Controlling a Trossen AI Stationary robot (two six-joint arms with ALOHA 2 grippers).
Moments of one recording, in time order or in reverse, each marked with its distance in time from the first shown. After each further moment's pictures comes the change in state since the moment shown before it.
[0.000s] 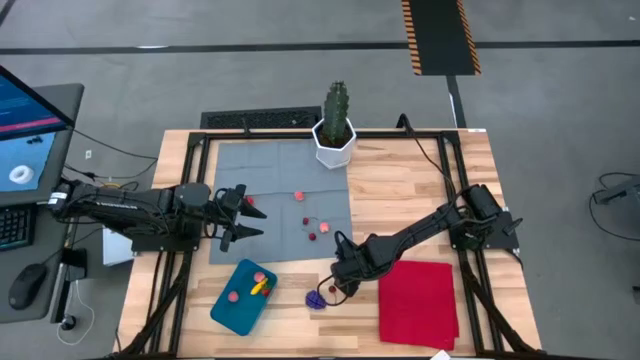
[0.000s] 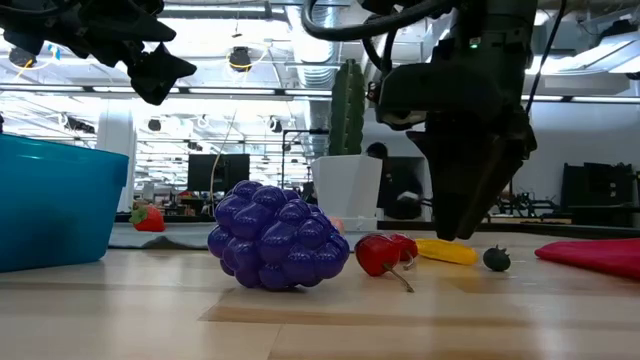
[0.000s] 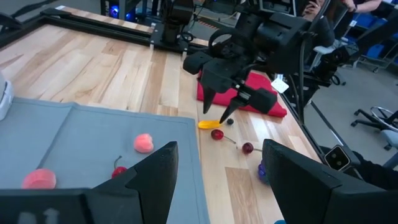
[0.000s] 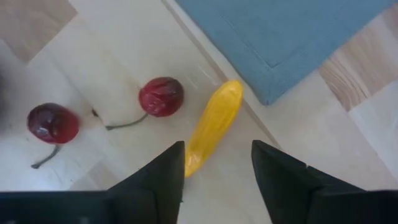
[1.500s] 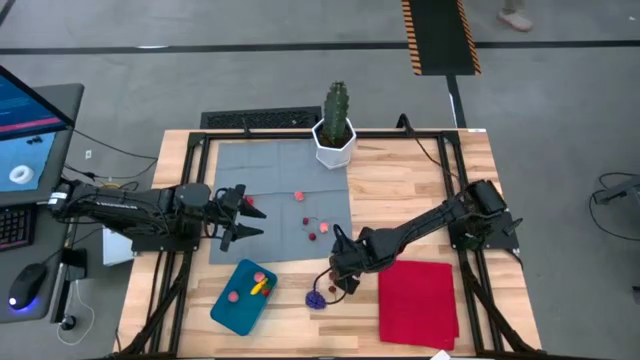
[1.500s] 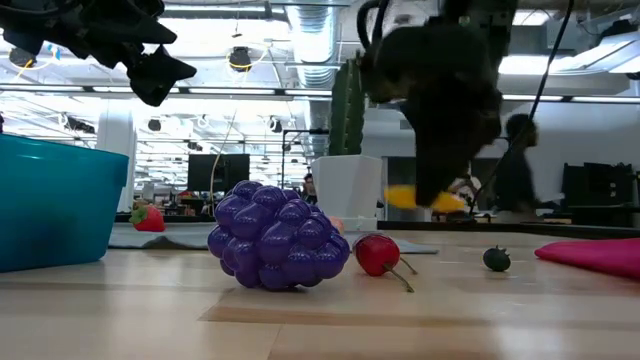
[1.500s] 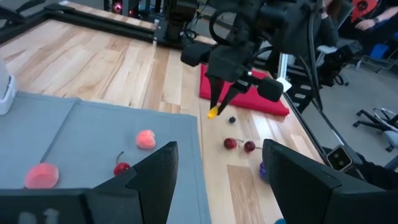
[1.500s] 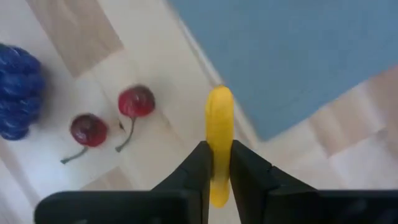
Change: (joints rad) left arm 0.000 -0.002 0.000 -0.010 -0.009 -0.012; right arm -0.036 -0.058 -0.002 0.040 0.016 -0.189
